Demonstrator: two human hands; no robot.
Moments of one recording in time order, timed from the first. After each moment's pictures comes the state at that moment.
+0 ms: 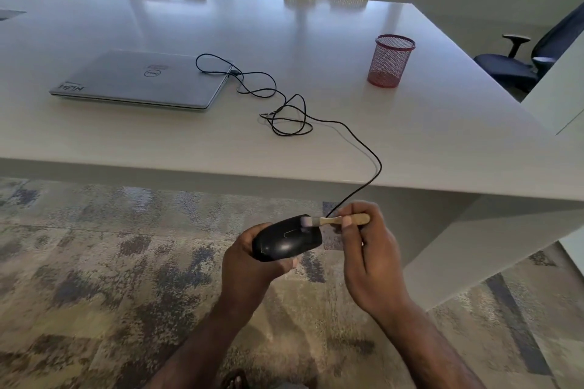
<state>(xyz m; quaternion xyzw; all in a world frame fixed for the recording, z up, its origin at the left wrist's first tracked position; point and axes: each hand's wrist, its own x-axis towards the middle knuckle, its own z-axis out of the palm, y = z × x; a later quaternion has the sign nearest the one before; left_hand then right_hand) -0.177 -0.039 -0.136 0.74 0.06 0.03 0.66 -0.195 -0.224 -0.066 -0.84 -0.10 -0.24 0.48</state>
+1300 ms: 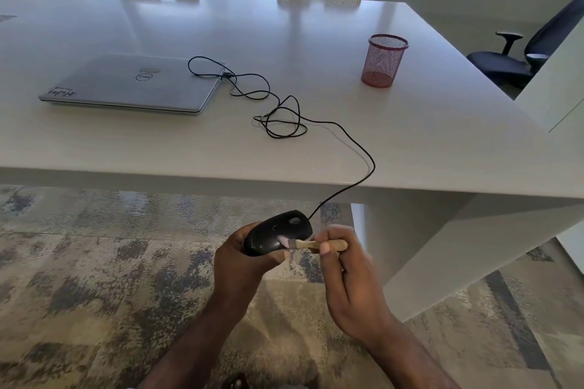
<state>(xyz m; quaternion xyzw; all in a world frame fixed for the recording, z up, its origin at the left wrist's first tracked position) -0.165 -0.036 -0.135 0.71 0.08 0.03 0.70 -0.210 -0.211 -0.079 -0.82 -0.16 -0.23 0.51</state>
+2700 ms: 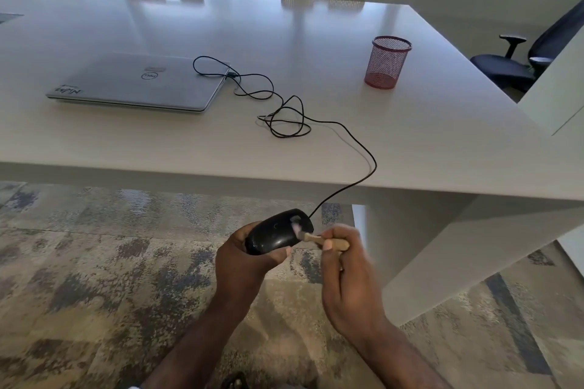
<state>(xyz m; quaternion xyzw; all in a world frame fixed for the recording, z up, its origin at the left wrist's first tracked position) -0.169 -0.038 -0.131 0.72 0.10 0.04 0.69 -0.215 -0.200 -0.078 -0.84 -0.10 -0.25 0.48</state>
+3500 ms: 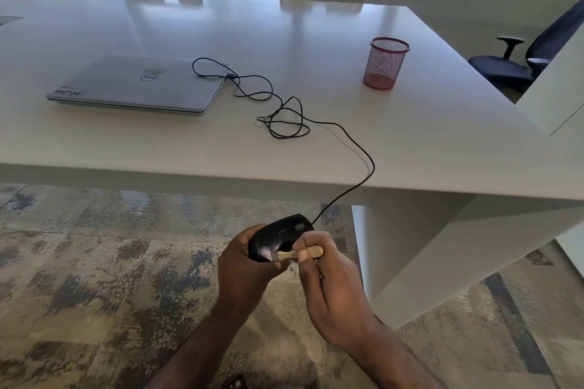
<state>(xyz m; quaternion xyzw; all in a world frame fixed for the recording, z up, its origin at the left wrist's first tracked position) -0.174 -0.042 -0.132 0.77 0.05 0.06 0.63 -0.220 -0.190 -0.072 -0.84 -0.17 -0.16 0.49</state>
